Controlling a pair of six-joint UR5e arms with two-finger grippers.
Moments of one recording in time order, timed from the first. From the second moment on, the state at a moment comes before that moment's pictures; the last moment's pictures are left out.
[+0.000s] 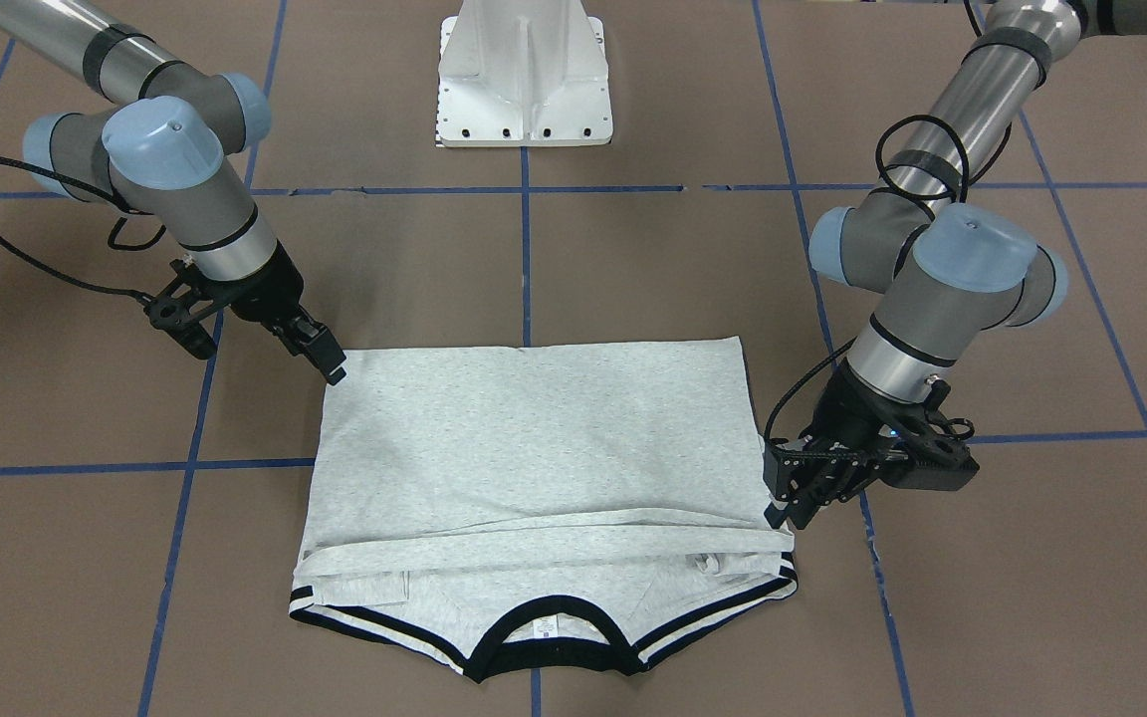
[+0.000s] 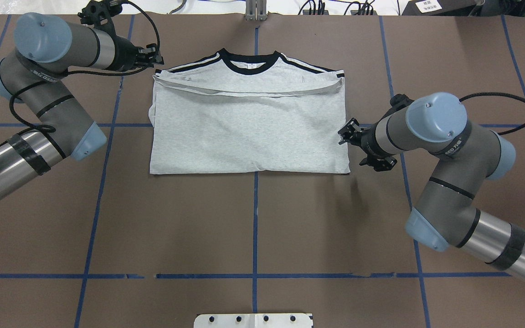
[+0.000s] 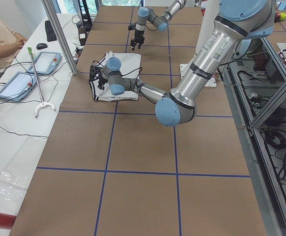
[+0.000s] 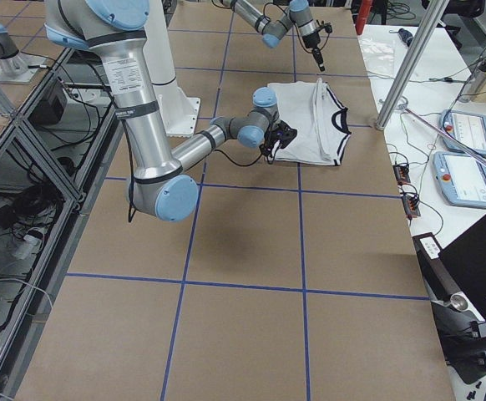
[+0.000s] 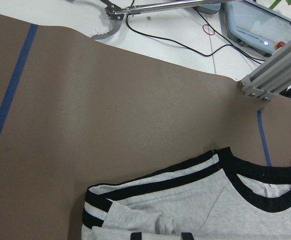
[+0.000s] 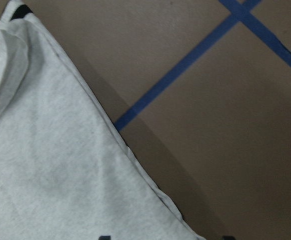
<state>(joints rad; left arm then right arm) -0.89 -2.17 -1.27 -2.48 -1.88 -1.25 0.65 -1.26 1.72 -1.10 1.87 1.94</state>
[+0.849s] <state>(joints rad) -0.89 -2.17 -1.27 -2.48 -1.88 -1.25 0.57 -1.25 1.65 -1.05 1.80 1.99</state>
